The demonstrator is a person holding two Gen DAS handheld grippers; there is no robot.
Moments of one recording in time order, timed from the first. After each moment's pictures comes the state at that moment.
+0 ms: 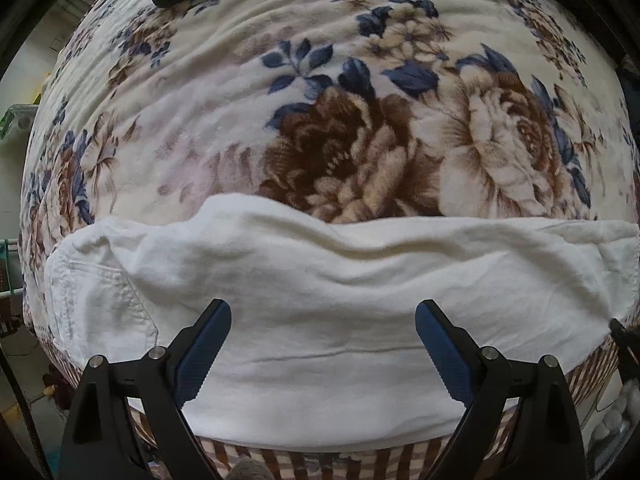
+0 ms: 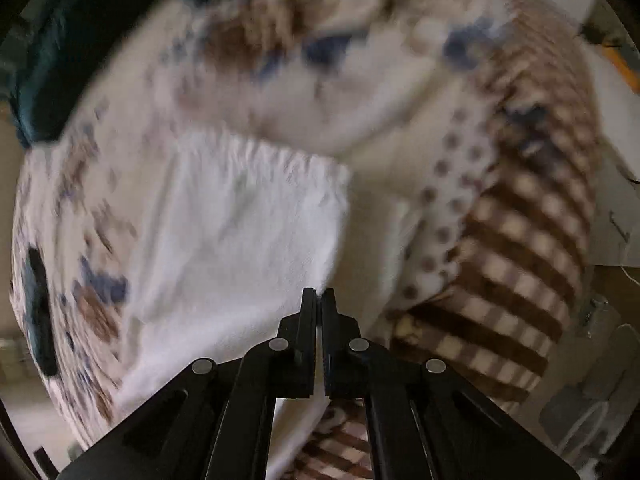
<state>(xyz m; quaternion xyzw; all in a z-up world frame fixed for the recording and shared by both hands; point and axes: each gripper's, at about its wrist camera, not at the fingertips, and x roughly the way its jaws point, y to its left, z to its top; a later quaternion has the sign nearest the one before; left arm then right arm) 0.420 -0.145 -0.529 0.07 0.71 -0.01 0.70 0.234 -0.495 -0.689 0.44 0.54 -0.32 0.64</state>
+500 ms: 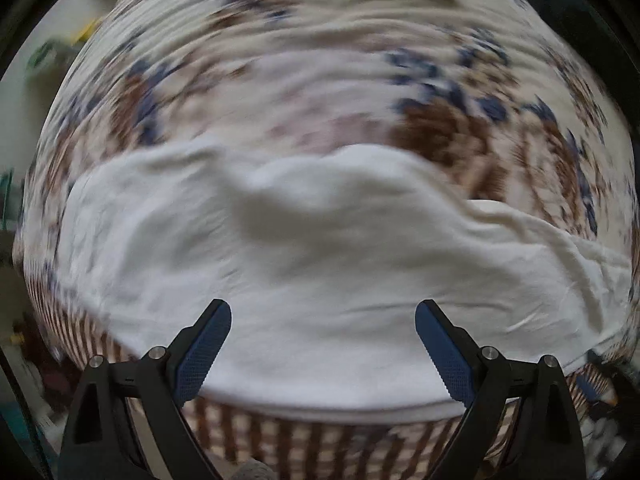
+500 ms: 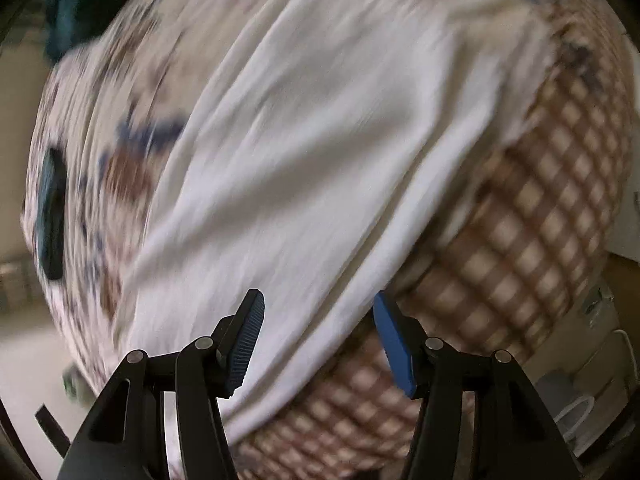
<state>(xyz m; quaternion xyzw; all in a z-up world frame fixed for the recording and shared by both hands) 0.360 -0.009 -0.513 -0.02 0.69 0.05 0.72 0.241 -0.373 -0.673 0.44 0.62 -0.21 0.62</state>
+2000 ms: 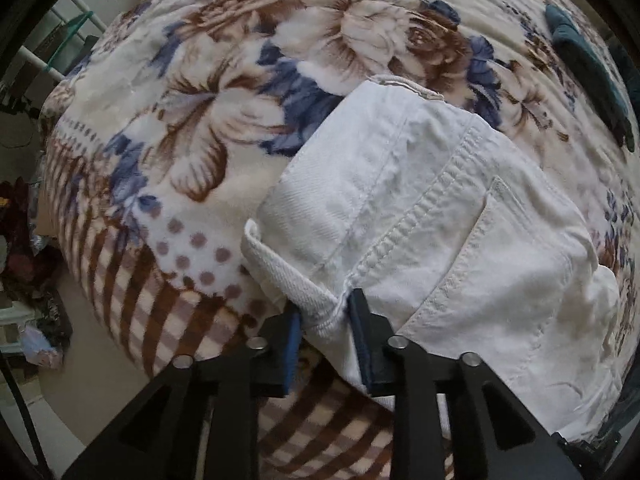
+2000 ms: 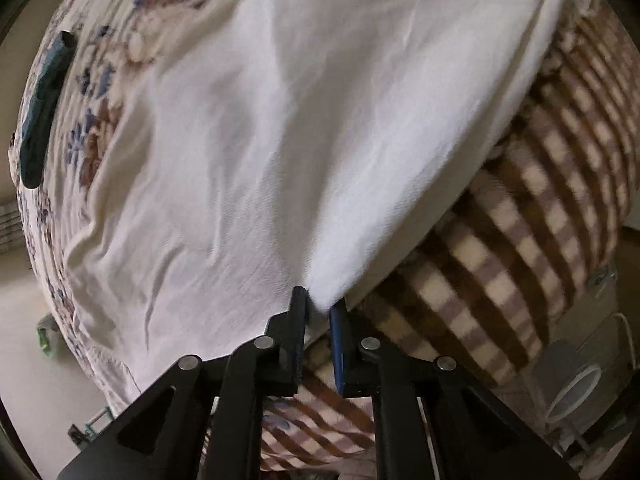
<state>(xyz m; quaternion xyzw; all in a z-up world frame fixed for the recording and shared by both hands) 0.287 0.248 -0.547 -0.18 0.66 0.19 0.70 0.242 -0.185 -0.706 0.42 0.67 -0.18 0.59</state>
